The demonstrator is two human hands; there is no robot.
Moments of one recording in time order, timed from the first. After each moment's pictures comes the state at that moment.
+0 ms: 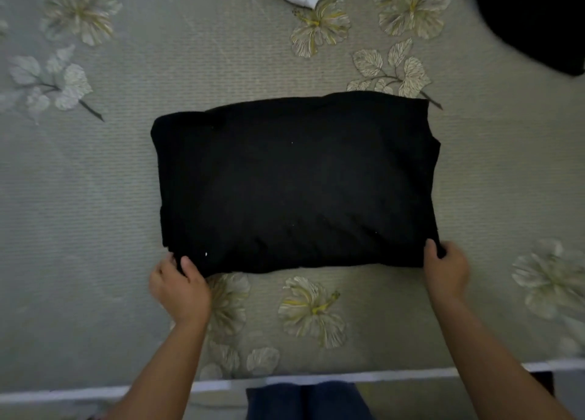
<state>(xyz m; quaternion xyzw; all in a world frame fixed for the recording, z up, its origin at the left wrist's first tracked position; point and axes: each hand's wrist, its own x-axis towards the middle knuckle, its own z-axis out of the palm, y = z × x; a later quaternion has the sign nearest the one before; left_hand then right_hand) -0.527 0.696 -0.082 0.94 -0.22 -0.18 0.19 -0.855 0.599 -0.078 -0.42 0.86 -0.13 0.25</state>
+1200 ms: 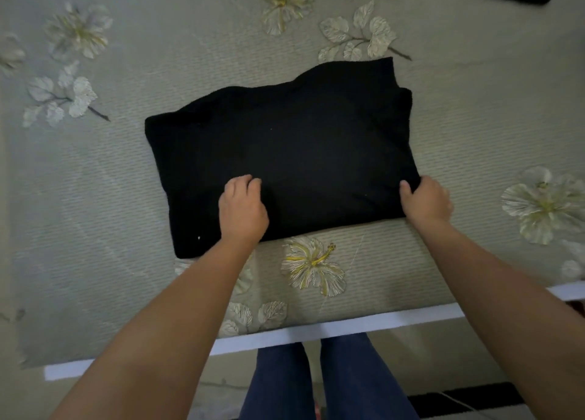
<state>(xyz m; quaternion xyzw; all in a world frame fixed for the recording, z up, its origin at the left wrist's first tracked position) -0.582 0.644 -0.053 0.75 -0.63 -0.18 -0.02 -0.856 0.597 -0.064 -0.48 0.84 0.04 0.24</state>
